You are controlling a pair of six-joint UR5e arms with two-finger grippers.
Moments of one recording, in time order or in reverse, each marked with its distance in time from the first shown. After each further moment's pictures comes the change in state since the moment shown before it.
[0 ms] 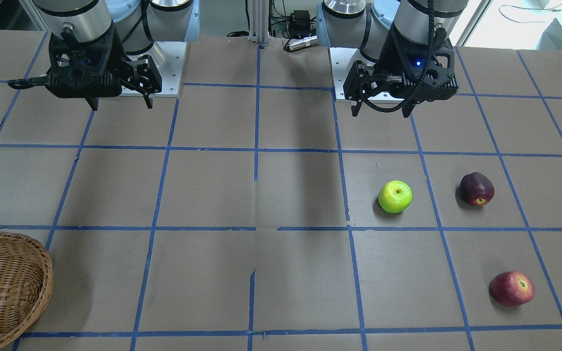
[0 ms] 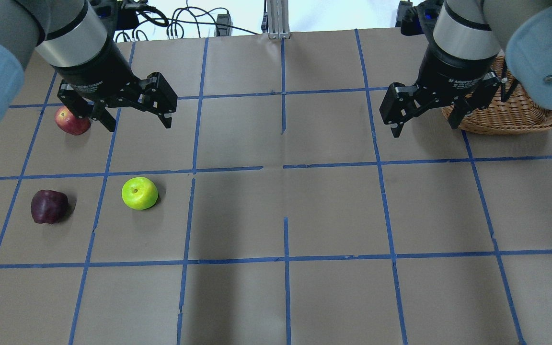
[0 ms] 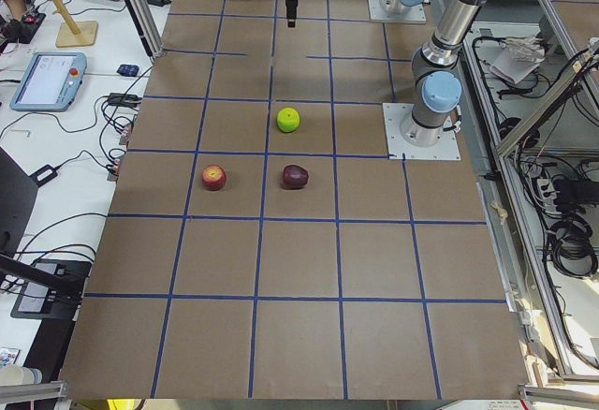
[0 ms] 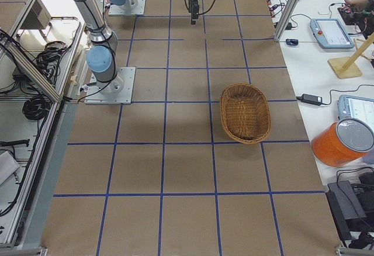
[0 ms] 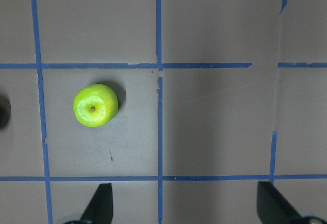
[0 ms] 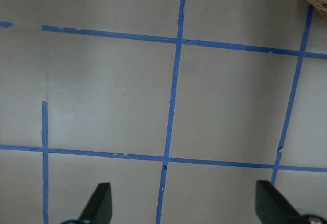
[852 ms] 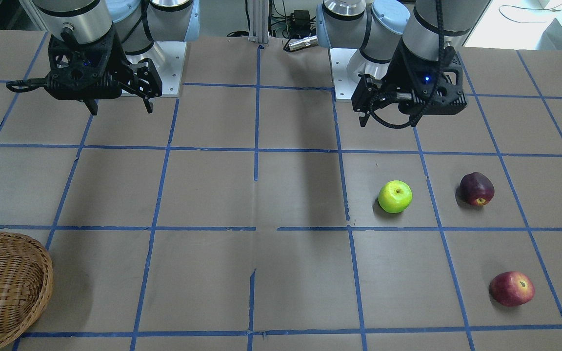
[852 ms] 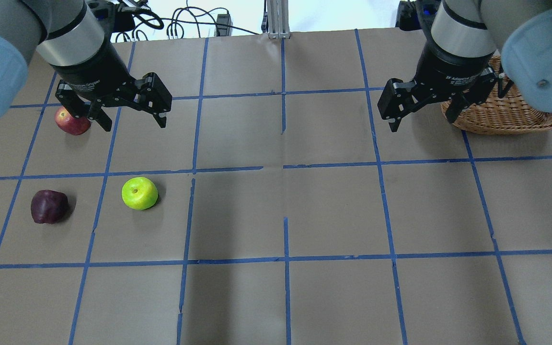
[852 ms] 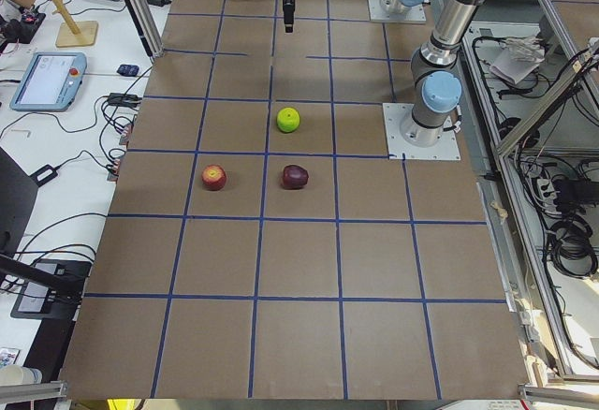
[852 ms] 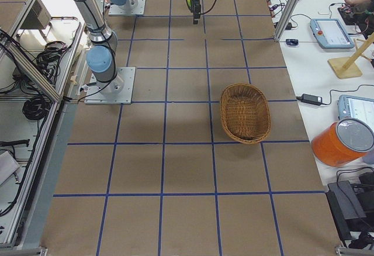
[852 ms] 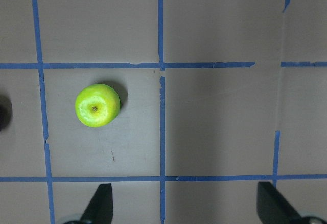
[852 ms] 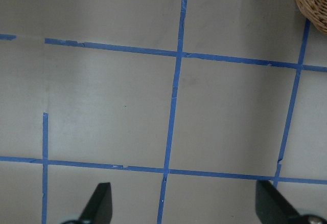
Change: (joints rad) left arm 0.048 -0.047 -0.007 0.021 0.014 0.014; right arm 0.003 0.003 0.006 -0.043 -0.001 0.000
